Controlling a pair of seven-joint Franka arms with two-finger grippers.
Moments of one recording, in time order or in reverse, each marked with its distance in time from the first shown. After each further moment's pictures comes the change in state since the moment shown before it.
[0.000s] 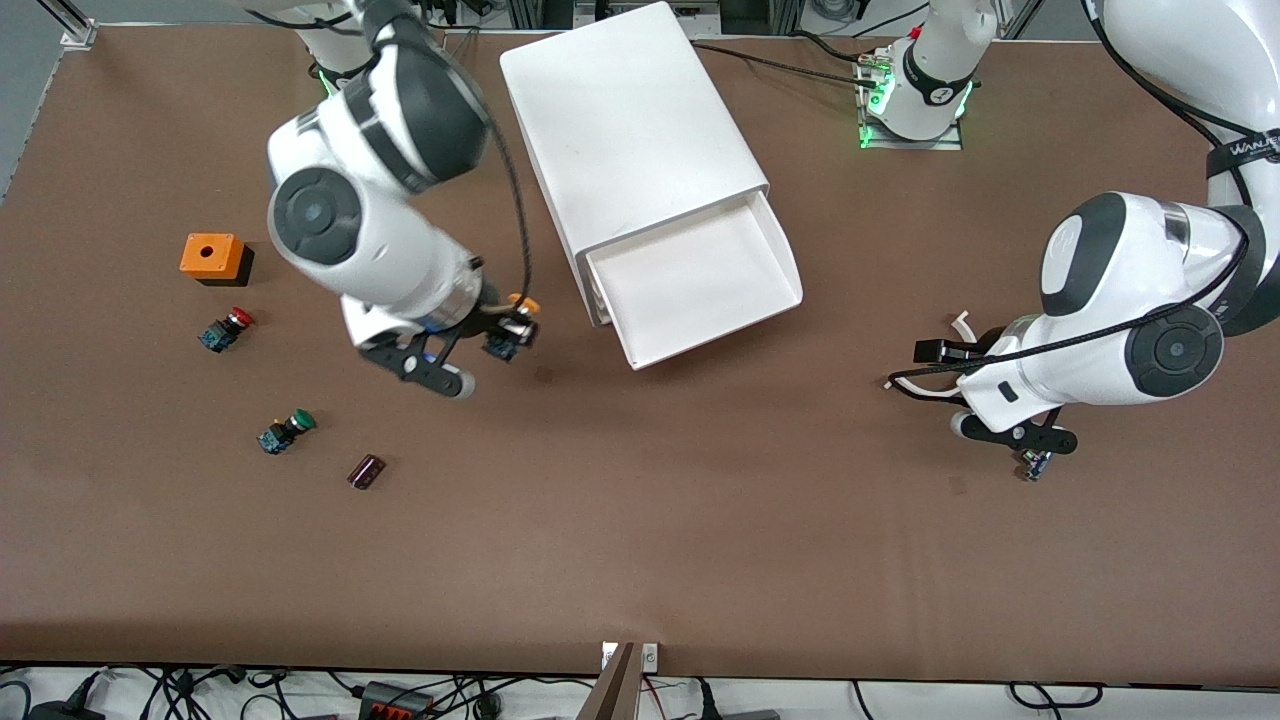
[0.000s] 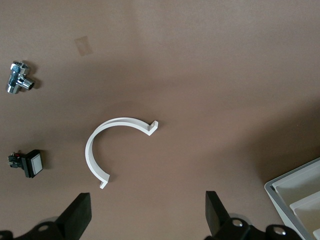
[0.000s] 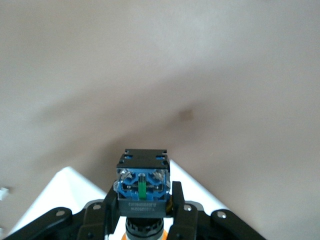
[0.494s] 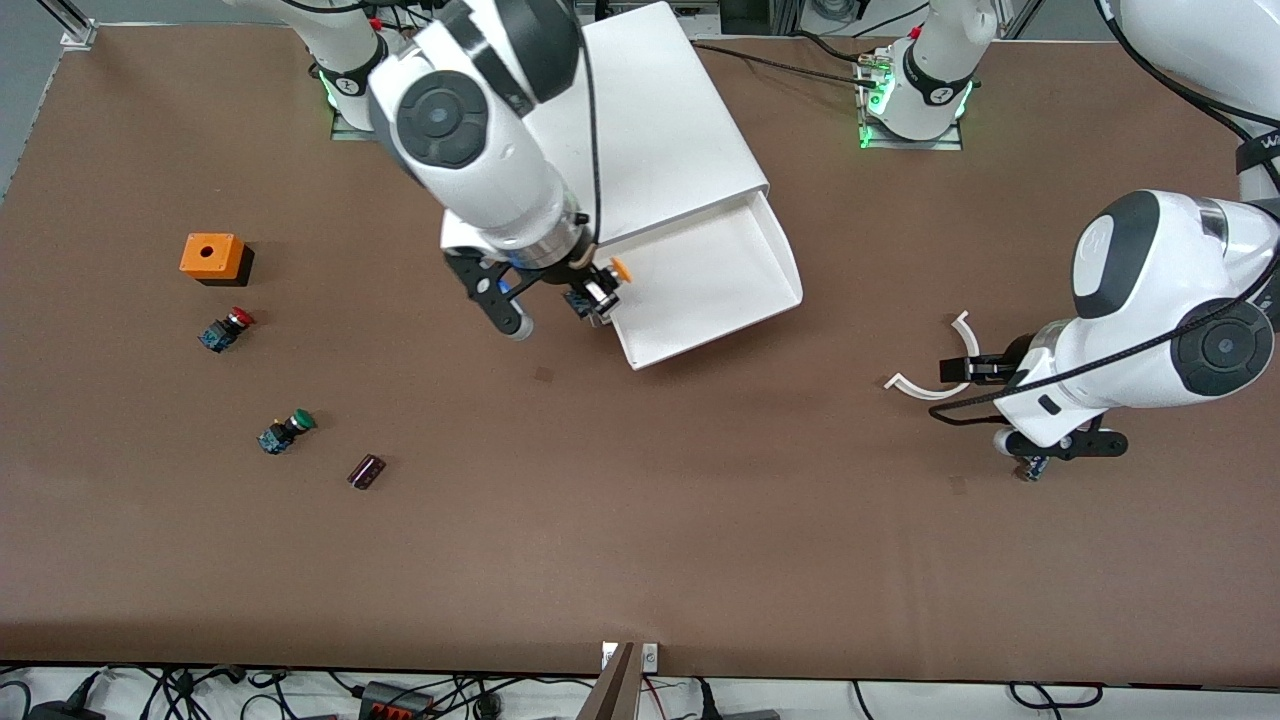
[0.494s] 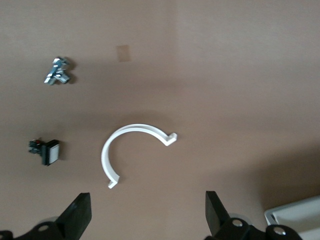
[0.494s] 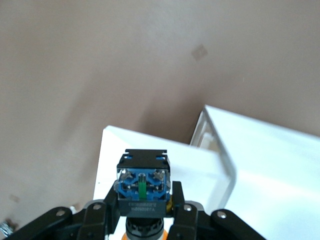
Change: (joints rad) left arm 0.024 0.002 0.014 0.034 0.044 0.010 -0.156; right arm 0.138 0.033 0.000 0.040 0.010 0.066 0.575
